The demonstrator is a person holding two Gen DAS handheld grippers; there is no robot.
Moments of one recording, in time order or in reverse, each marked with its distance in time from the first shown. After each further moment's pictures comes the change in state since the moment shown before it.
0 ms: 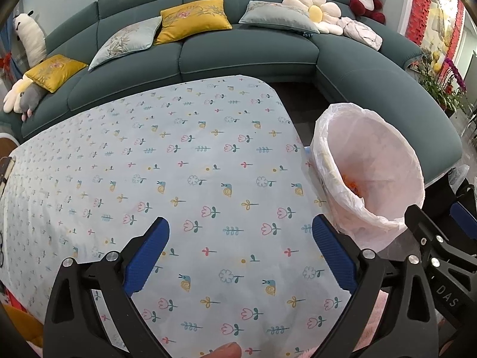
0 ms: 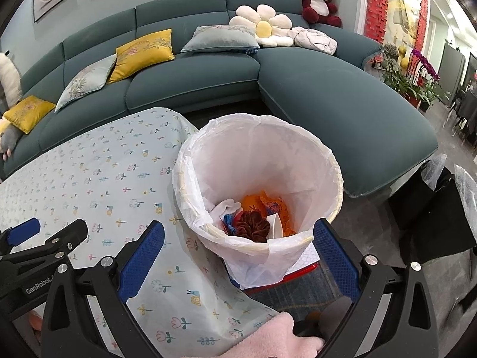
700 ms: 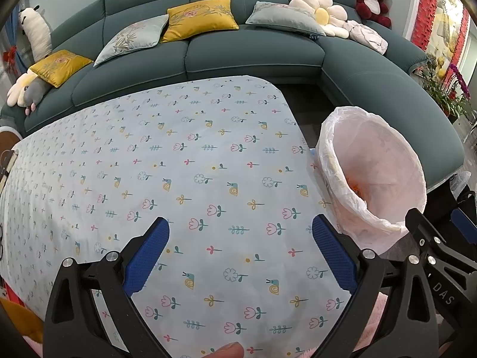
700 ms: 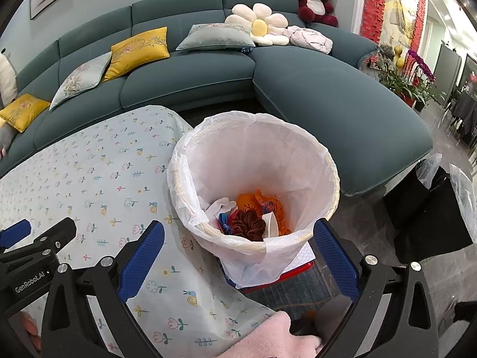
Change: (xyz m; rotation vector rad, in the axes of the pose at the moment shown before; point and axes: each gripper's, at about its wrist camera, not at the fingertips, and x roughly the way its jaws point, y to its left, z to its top) left arm -0.001 0.006 -0.001 -0.028 0.001 0.011; right arm 0.003 0.001 -0.001 0.005 0.008 -0.021
